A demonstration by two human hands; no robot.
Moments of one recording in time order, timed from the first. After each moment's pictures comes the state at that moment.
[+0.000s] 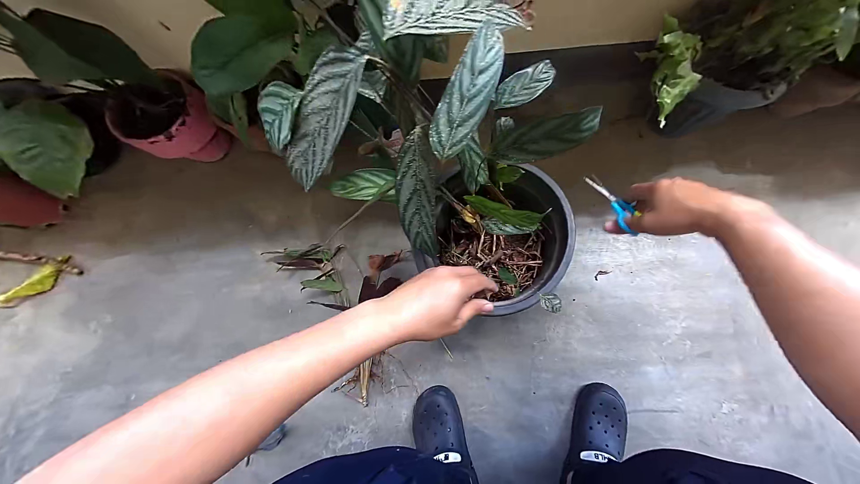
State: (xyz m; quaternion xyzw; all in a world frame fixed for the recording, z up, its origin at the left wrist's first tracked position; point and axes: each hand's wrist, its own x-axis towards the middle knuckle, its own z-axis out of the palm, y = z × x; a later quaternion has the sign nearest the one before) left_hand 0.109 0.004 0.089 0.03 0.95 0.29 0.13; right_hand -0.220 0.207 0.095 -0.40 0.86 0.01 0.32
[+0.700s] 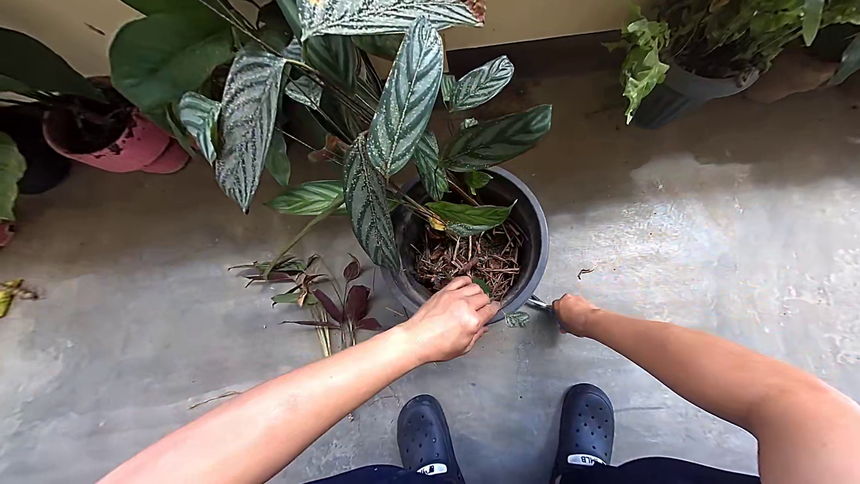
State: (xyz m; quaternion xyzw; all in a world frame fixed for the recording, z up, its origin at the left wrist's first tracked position) left_hand 0.089 0.039 0.024 0.16 0.97 0.19 0.06; right_hand -0.099 0.241 -0.064 -0.42 0.73 0.22 0.50
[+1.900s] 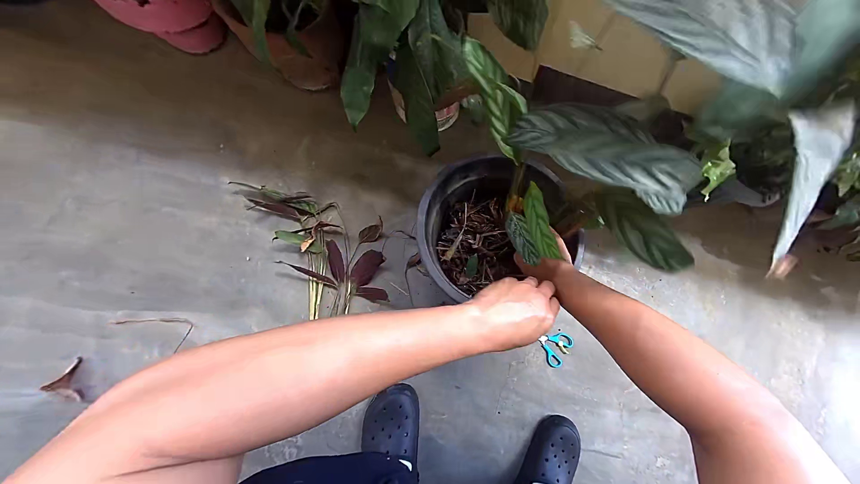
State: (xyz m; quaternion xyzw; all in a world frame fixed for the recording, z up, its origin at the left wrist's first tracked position) left_hand 0.064 0.047 0.074 0.05 0.96 0.23 0.14; right_hand -0.069 0.066 0.041 -0.59 0.74 0.26 0.20
